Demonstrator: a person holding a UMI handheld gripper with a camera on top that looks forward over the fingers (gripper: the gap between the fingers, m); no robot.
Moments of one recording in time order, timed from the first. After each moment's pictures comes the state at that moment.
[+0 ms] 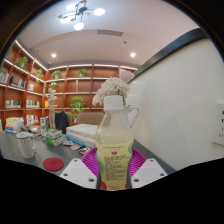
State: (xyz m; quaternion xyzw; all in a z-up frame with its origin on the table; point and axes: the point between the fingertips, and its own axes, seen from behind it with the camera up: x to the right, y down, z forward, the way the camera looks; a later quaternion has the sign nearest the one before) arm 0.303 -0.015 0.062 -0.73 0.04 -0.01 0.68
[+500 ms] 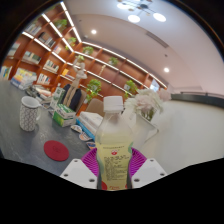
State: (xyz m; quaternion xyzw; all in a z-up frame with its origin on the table) arm 0.226 -0.005 0.079 -0.74 -0.15 -0.16 0.63
